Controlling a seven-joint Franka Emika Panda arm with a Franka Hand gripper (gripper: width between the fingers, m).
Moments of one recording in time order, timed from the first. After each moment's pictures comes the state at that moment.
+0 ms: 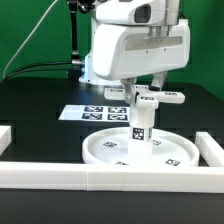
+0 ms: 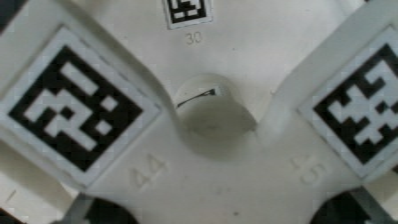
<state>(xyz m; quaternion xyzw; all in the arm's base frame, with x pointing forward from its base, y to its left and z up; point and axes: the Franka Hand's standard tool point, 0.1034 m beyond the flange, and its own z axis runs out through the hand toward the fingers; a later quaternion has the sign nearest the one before) 0.563 0.028 0.100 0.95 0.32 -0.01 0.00</state>
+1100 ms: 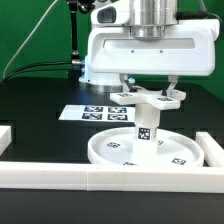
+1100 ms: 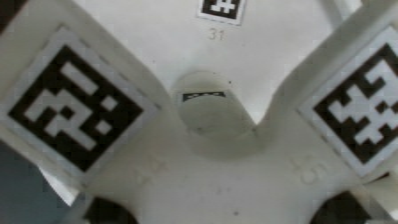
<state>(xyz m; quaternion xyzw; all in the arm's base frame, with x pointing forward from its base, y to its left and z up) 0.561 0.036 0.098 0.98 -0.21 0.01 -0.03</state>
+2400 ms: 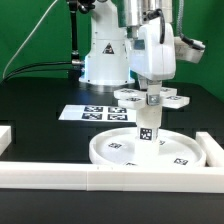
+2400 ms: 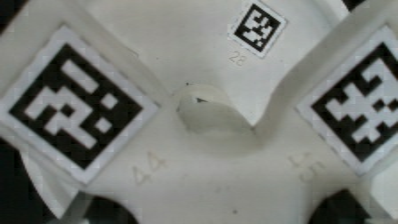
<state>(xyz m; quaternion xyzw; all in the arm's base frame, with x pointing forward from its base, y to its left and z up) 0.562 0.037 0.096 0.71 -0.70 0.00 -0.08</state>
